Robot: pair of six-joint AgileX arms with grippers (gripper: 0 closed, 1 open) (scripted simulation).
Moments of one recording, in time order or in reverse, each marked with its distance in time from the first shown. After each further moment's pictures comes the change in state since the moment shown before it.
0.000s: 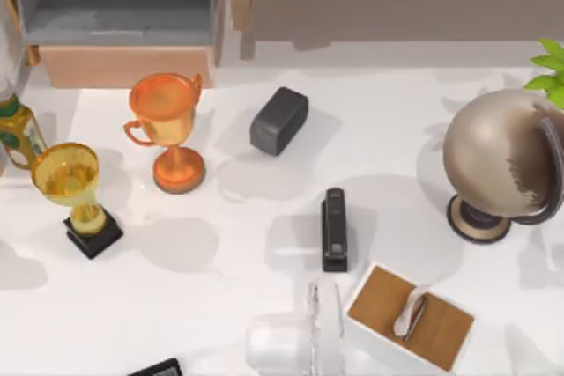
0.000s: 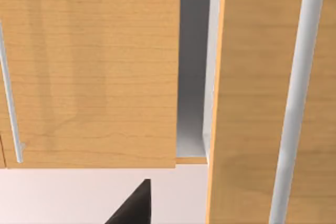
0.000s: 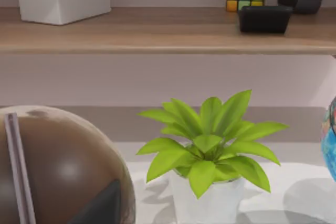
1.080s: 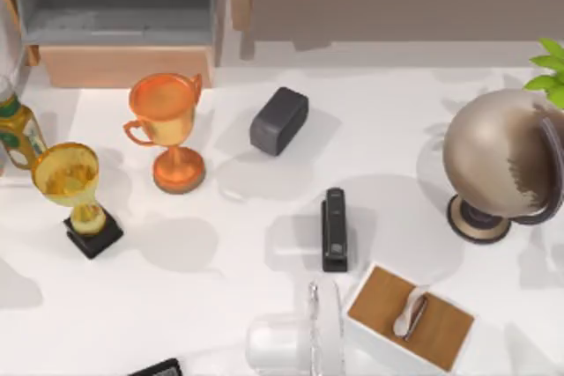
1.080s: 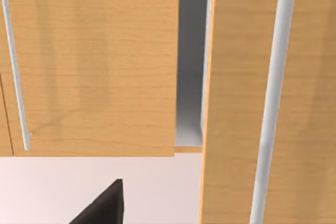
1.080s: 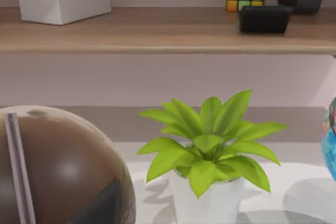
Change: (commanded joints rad) left arm 0.045 -0.022 -0.053 0.032 0.046 0.002; right arm 0.000 0.000 0.000 0.000 0.000 0.000
